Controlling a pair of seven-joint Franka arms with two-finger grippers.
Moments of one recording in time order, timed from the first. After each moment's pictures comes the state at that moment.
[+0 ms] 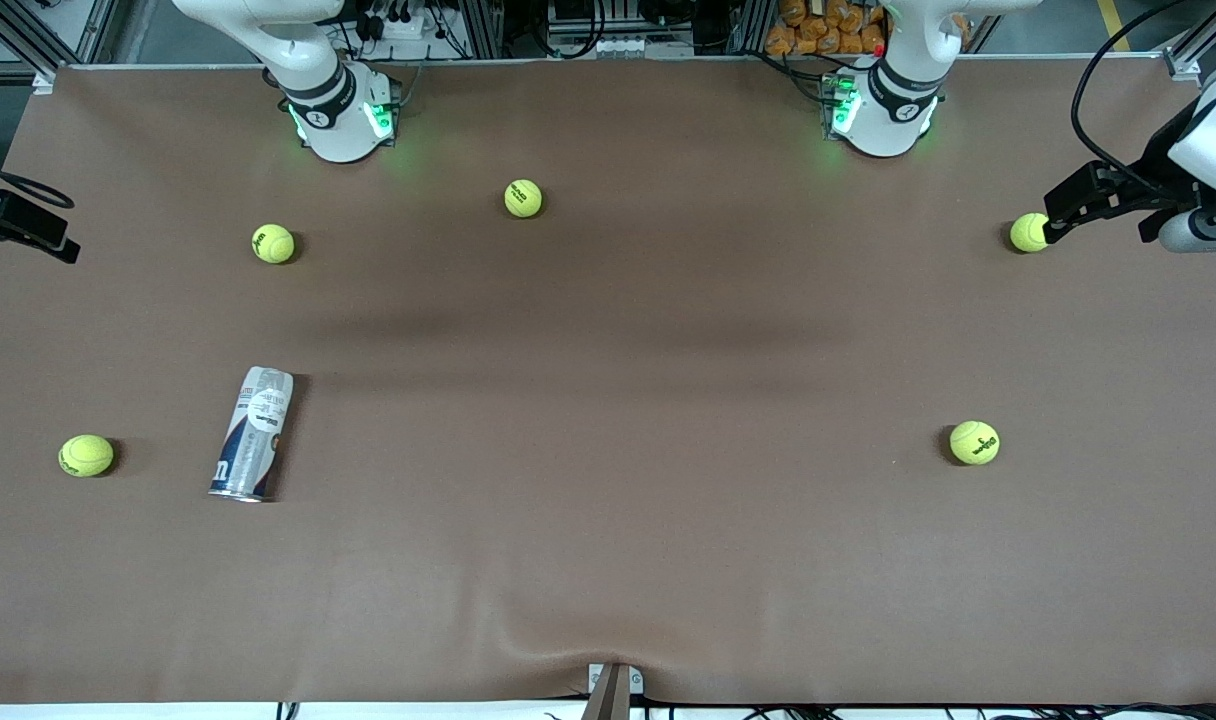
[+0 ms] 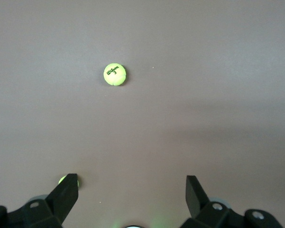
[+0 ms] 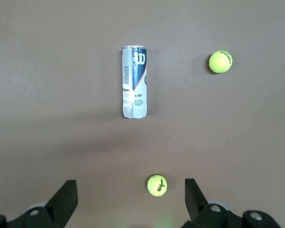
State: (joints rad) left arm -0.05 -0.03 -0.06 -1.53 0.01 1.49 -0.10; right arm 0.00 0.00 -0.10 -1.51 -0.02 1.46 0.01
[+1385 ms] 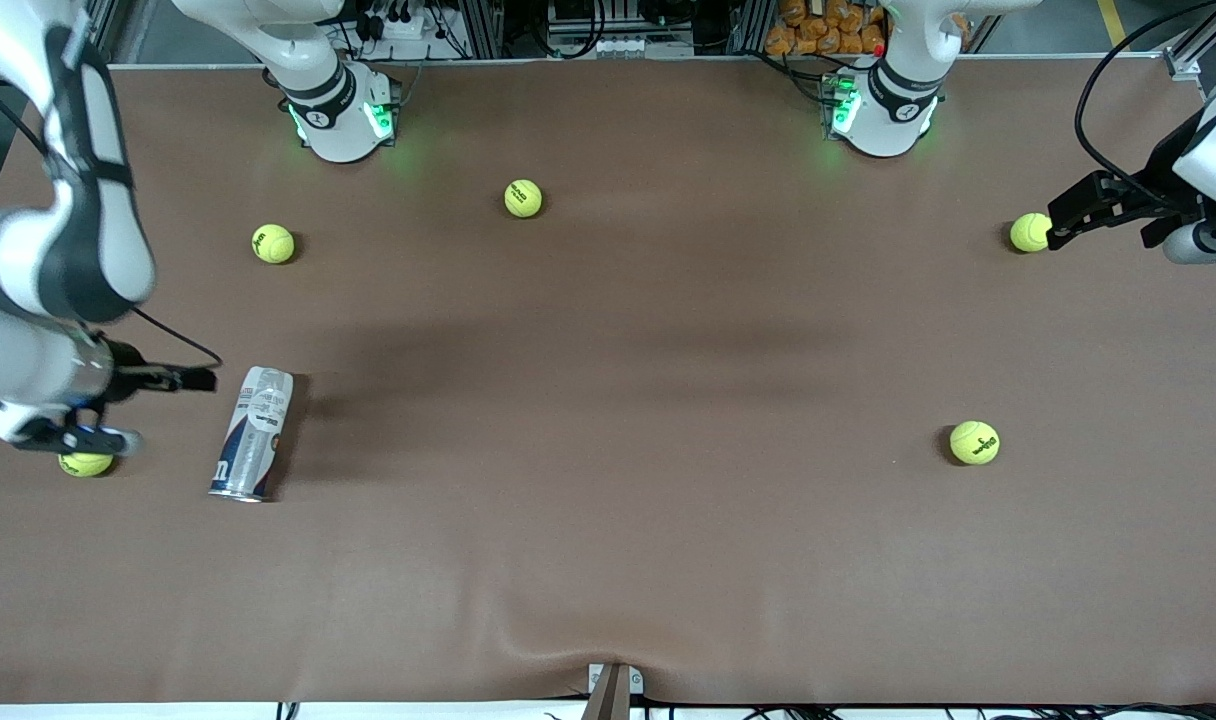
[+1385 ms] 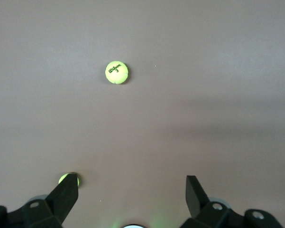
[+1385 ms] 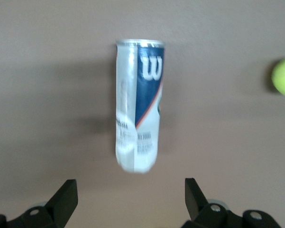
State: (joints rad) left arm -0.04 -0.01 -0.05 -1.53 0.01 1.48 -0.10; right arm 0.00 0.40 -0.09 -1.68 0.01 1.91 -0.04
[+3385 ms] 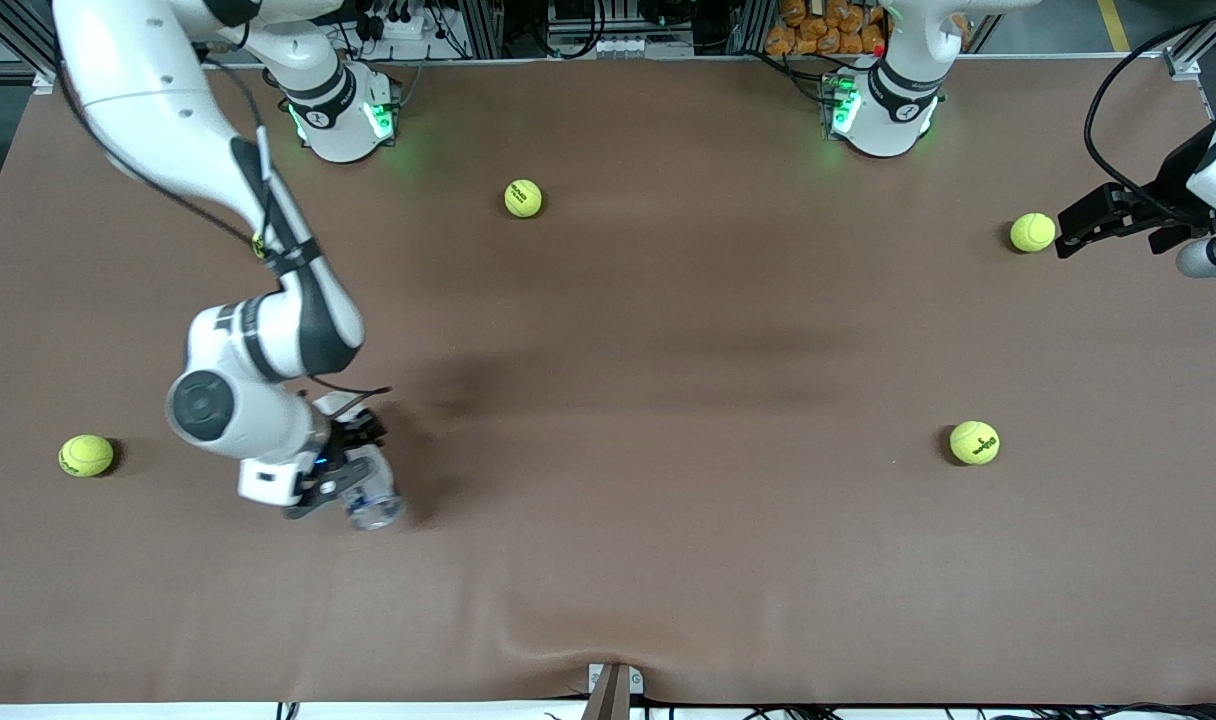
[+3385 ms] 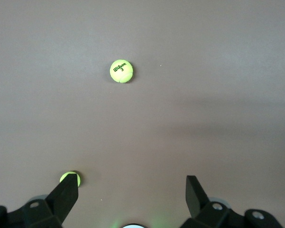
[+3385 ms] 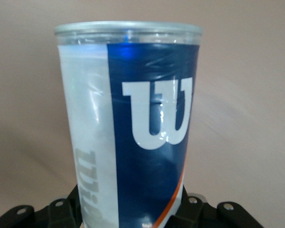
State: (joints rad) left arm -0.02 0.00 -0.05 -1.52 0.01 1.48 -0.10; right arm 0.20 0.61 0.07 -1.60 0.04 2.18 -0.44
